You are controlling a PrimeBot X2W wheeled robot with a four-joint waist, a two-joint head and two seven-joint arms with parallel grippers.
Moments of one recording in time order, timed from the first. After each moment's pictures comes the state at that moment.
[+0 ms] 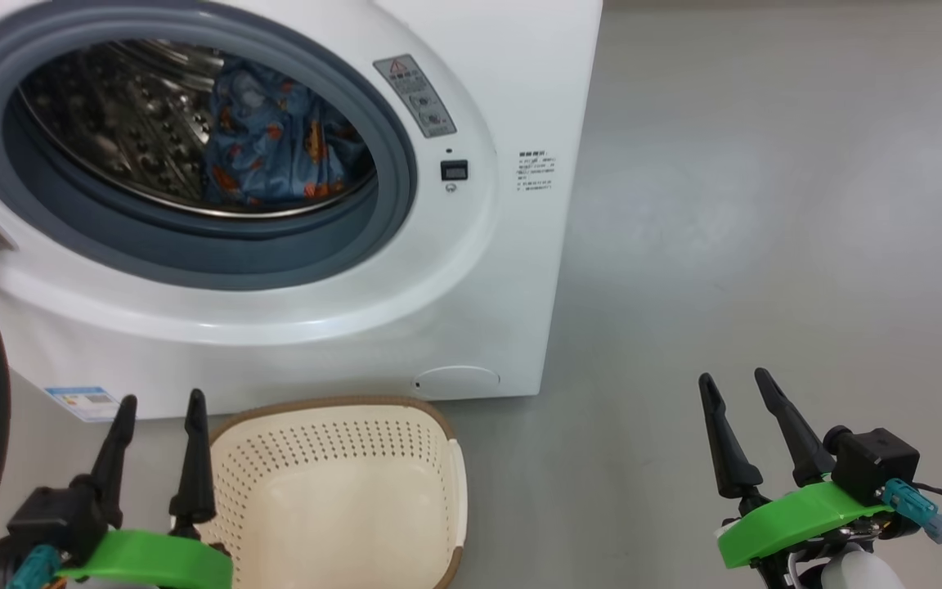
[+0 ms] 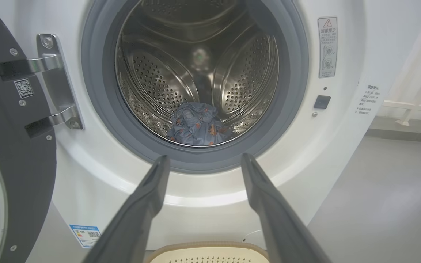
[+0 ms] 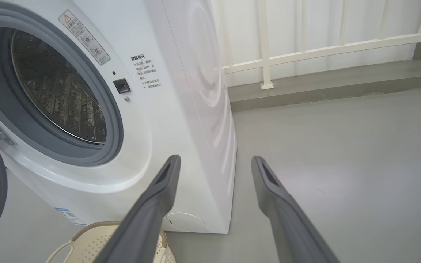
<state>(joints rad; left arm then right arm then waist) -0.08 0.08 0.01 0.16 -0.26 -0.10 -0.26 -0.14 -0.05 0.02 0.27 0.27 0.13 -0.26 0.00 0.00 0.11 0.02</state>
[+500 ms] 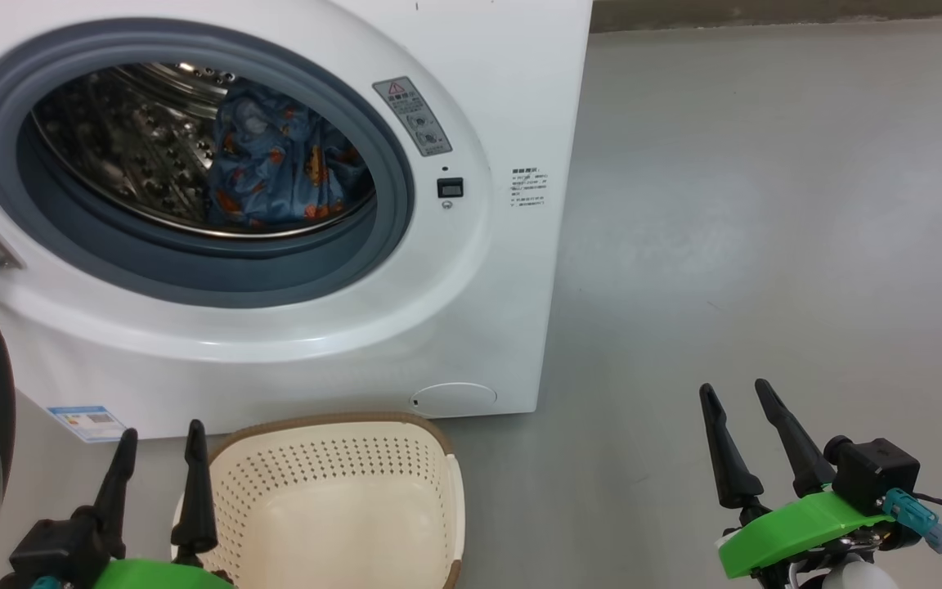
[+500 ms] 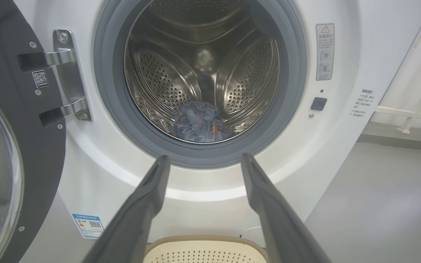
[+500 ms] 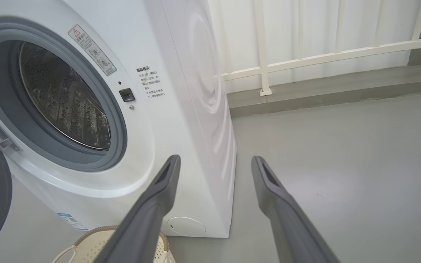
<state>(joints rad) -0.02 0.04 0.04 0.14 -0.25 -0.12 -0.26 -0.12 -0.05 0.02 0.27 0.28 0.13 -0.26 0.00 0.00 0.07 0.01</state>
